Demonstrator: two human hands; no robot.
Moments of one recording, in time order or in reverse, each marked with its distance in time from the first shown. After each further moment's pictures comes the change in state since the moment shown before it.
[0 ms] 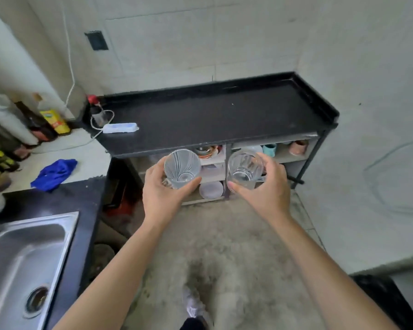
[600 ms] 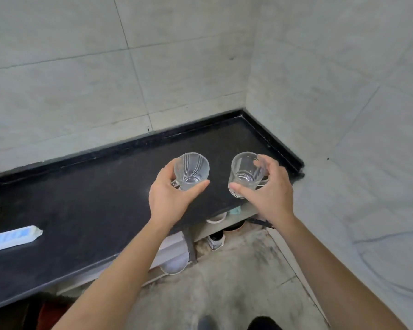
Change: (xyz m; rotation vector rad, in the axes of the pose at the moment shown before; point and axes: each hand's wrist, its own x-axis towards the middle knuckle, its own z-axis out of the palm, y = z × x) left_hand 0.374 0.055 0.293 -0.067 -0.283 0.123; right_hand 0.393 0.138 0.012 -0.116 0.139 0.236
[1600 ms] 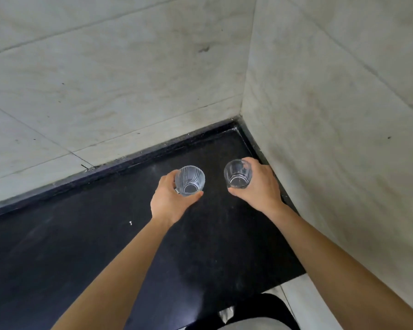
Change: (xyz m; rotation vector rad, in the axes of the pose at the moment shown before) left_hand 0.383 -0.080 0.303 0.382 -0.200 -0.387; right_hand 0.471 0.215 0.133 -0.217 -0.435 0.089
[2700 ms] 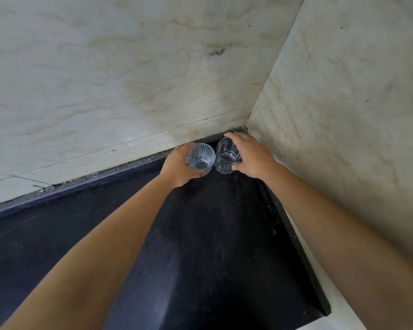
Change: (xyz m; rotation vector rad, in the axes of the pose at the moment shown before) left_hand 0.218 0.031 0.053 0.047 -0.347 0.130; right_hand 0.212 -0.018 0.007 -0.407 -0.366 -0.178
